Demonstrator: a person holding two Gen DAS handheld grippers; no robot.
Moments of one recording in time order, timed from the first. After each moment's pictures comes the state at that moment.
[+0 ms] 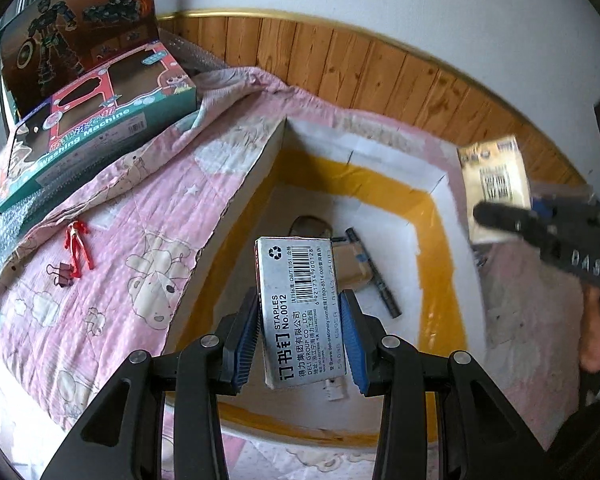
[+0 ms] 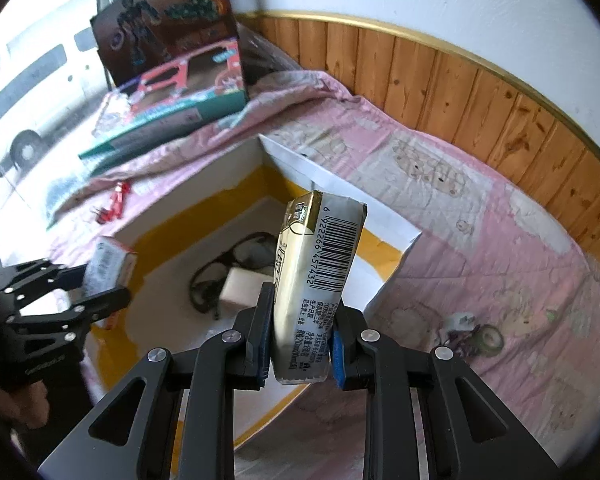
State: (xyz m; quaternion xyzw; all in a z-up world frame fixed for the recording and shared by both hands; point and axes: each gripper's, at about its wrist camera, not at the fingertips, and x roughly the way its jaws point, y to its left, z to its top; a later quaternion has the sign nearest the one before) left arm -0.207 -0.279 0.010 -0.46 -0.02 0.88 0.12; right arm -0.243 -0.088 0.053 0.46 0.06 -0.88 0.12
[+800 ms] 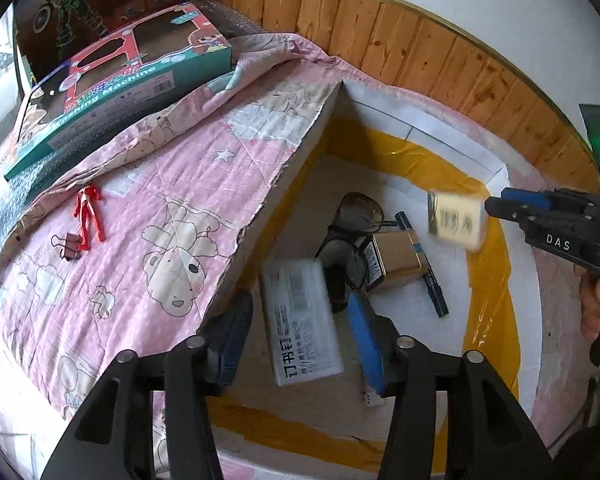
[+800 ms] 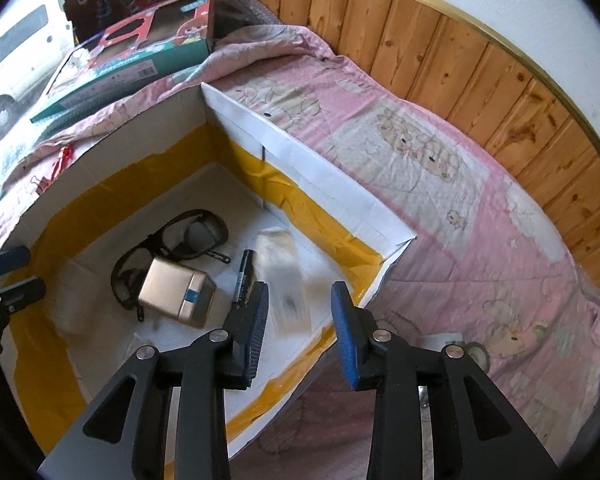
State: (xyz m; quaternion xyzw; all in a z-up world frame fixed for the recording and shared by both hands) left arm -0.228 -0.302 -0.019 -0.50 -0.06 0.86 0.08; right arm -0.295 -0.079 0.003 0.51 0.11 -0.85 0.08
